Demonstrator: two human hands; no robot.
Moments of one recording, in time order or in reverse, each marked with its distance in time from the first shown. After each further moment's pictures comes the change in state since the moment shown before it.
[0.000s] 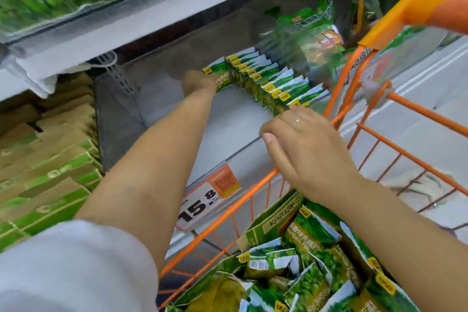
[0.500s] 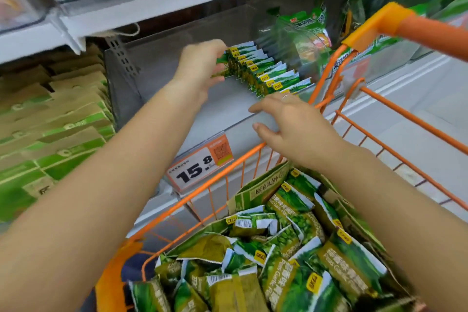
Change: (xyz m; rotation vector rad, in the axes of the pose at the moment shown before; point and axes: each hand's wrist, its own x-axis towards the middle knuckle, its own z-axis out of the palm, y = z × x) left_hand -0.186 0.050 -0.086 -0.401 -0.286 0.089; right_hand 0.011 -0.015 -0.030 0.060 -0.368 0.132
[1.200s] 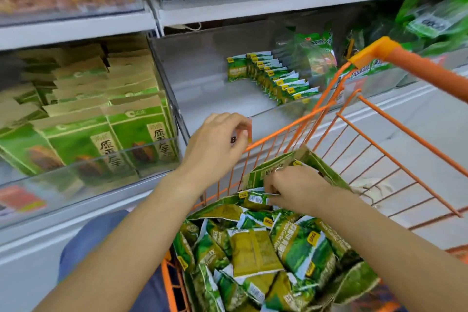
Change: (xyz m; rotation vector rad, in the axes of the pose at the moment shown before) left_hand -0.136 -0.075 -0.071 0.800 -0.108 0.663; right_hand -0.069 -0.051 0.029 -0.386 -0.661 -0.020
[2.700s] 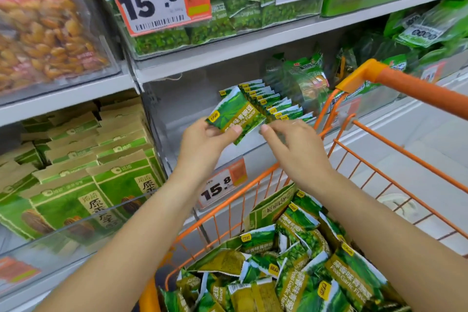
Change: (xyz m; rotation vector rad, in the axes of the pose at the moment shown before) left_hand 0.060 0.020 -0.014 -0.811 0.112 -0.454; right_hand 0.036 0.036 -0.060 0.601 0.849 0.222
